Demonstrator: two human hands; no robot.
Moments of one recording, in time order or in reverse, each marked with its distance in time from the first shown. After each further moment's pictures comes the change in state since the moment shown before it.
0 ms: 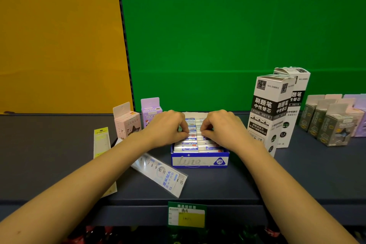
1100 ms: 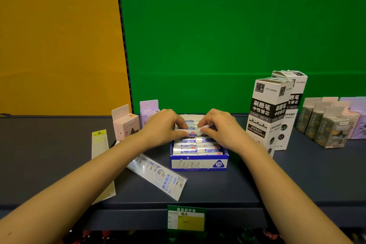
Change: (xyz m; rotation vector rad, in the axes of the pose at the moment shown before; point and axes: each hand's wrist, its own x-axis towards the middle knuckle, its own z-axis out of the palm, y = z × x) left_hand 0.002 -0.009 0.001 -0.126 0.058 -0.041; right_hand 0.005 0.010 0.004 0.257 -0.002 -0.023
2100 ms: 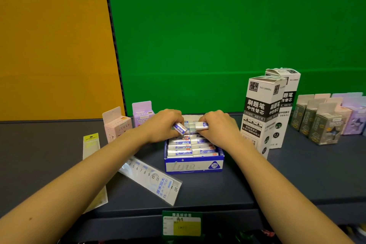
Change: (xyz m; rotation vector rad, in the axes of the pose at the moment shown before) left_hand 0.027 -0.010 0.009 0.073 -0.073 0.146; right_hand 0.009 -0.001 0.007 -0.222 0.060 0.139
